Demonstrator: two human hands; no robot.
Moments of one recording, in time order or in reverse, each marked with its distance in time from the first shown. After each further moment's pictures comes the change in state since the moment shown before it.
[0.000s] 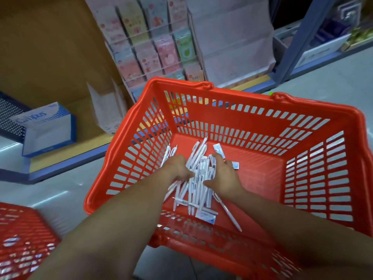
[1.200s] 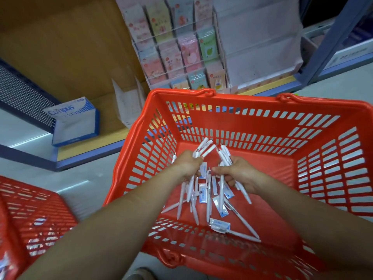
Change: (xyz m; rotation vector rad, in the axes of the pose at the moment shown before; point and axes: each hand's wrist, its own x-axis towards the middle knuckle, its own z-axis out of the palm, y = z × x) left_hand -0.047 0.002 -0.017 -0.660 0.071 -0.069; right_hand 0.017 -0.017 -0.023 0.808 -0.413 0.235
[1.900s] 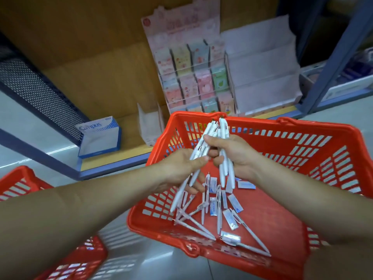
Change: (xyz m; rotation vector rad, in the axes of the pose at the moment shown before) left_hand -0.120 0.034 -0.076 -0.196 -0.196 0.272; right_hand -0.083 -0.113 0.064 0.340 -0.176 -0.300
